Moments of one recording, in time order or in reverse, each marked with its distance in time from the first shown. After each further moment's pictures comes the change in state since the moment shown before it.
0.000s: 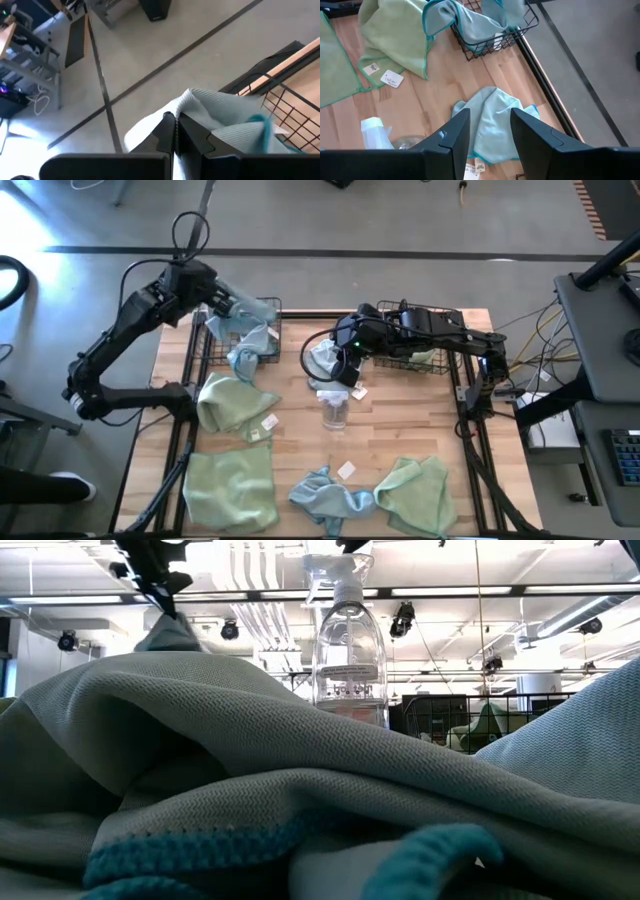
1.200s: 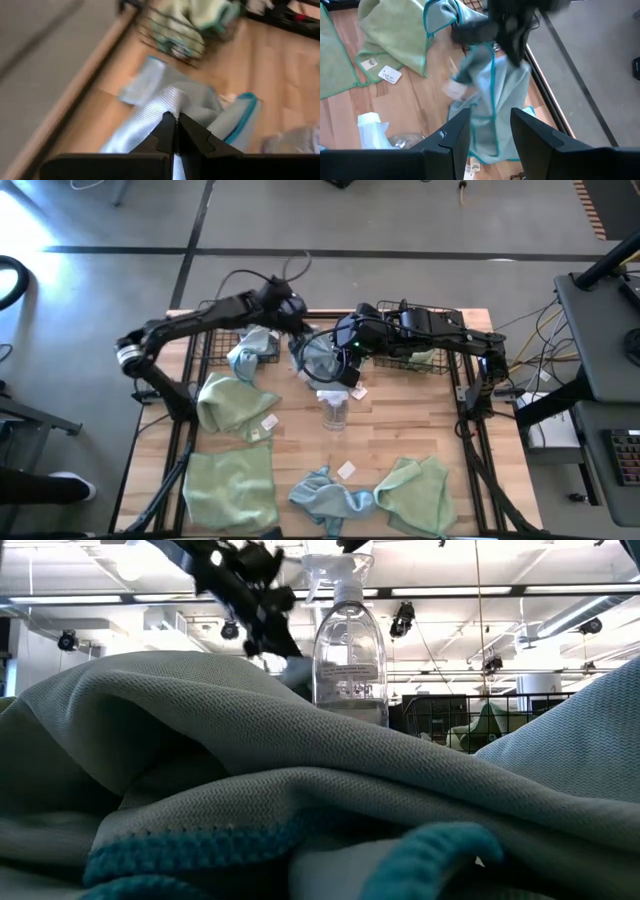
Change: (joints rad) left arm -0.283 0.491 0.000 0.431 0.694 -0.100; right arm 0.000 0.000 0.000 -0.001 0.000 -0.045
